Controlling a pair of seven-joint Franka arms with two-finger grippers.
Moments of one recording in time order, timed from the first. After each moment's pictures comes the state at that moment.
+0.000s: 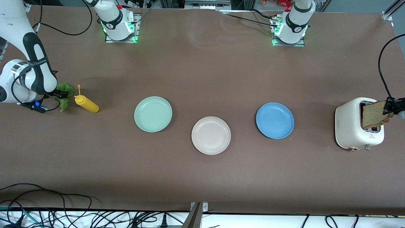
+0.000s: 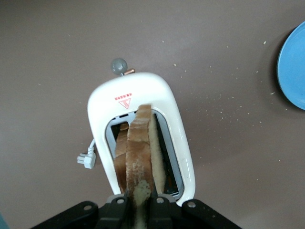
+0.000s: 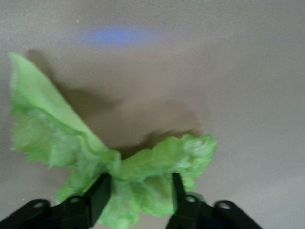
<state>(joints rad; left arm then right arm) 0.27 0.32 0.09 -1.58 0.03 1.86 0.78 -0.11 0.54 -0.36 -2.04 -0.06 2.17 -0.04</state>
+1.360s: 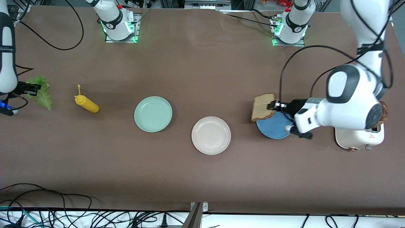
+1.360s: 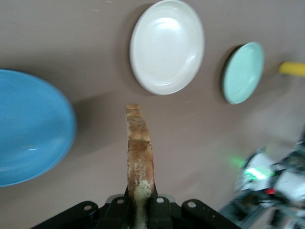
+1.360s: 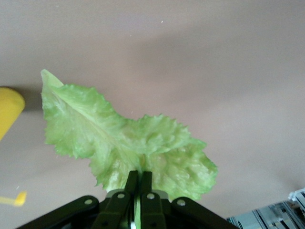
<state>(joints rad) -0.22 0.55 0.06 -1.40 -0.68 1.58 0.09 -0.09 0.45 -0.35 -1.63 -0.05 1.55 -0.07</state>
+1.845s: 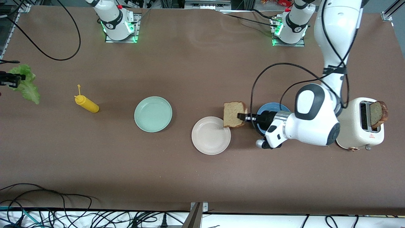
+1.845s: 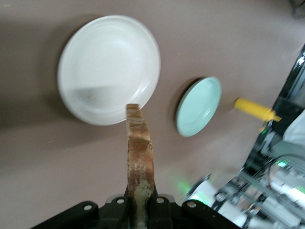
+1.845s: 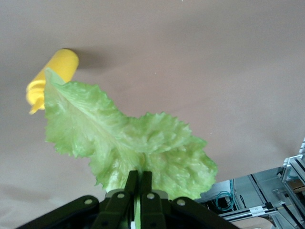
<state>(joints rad) -0.33 0.72 0.06 -1.24 -0.89 1.72 -0.12 -0.06 0.45 -0.35 -1.29 -0.01 1.17 -0.07</state>
